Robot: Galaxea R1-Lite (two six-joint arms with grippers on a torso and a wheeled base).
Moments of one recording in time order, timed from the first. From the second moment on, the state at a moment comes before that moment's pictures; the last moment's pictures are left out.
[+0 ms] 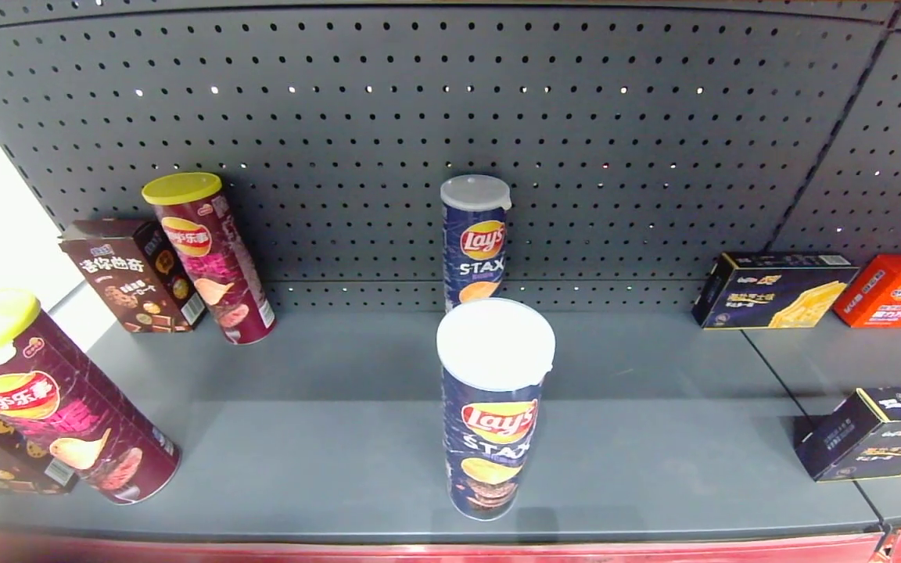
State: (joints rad) left arm 0.00 0.00 0.00 0.00 -0.06 0.05; right arm 0.00 0.00 0.00 0.00 0.00 0.00
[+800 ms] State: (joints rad) left arm 0.00 0.00 0.00 0.00 -0.06 0.05; right arm 0.00 0.00 0.00 0.00 0.00 0.00
